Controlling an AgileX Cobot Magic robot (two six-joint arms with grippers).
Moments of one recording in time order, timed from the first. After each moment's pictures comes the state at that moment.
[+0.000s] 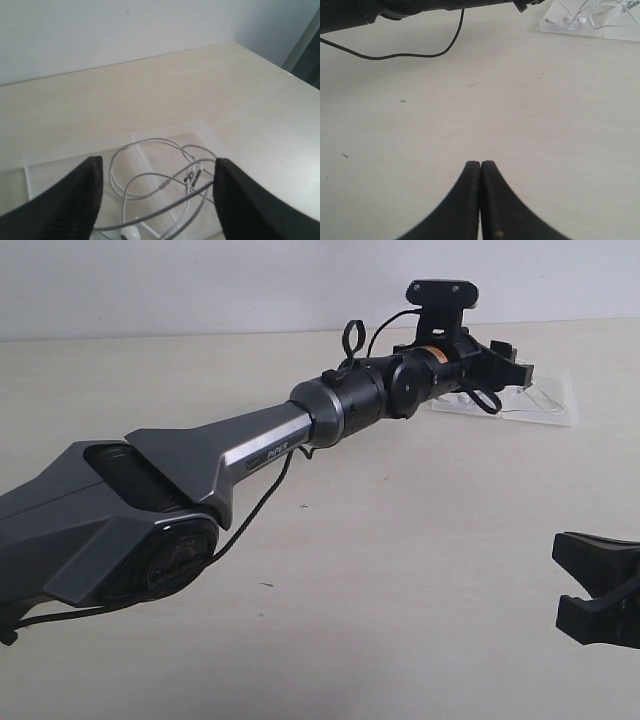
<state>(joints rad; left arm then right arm) -0.66 2.84 -2.53 -0.45 0.07 0.17 0.45 0.80 -0.03 0.00 -0.16 0.29</state>
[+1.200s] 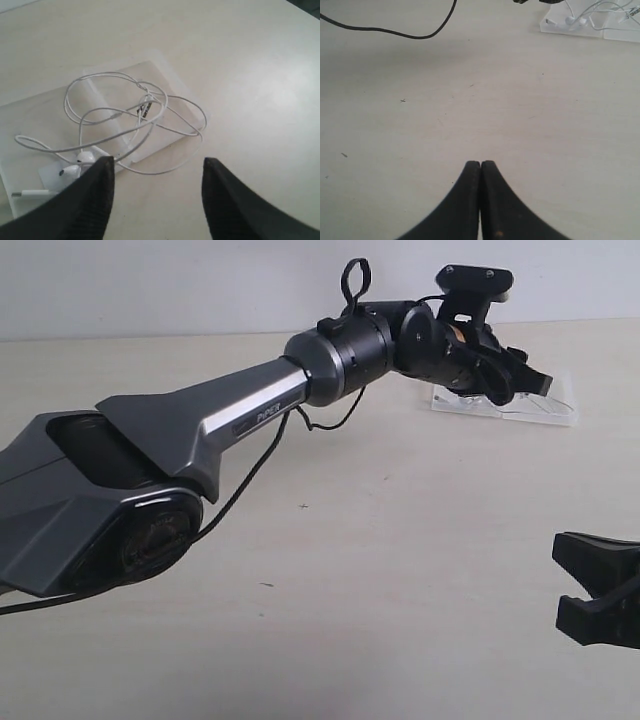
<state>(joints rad) -0.67 2.72 -2.53 -0.39 0.50 0.18 0.45 0.80 -0.03 0.00 -0.16 0.29</state>
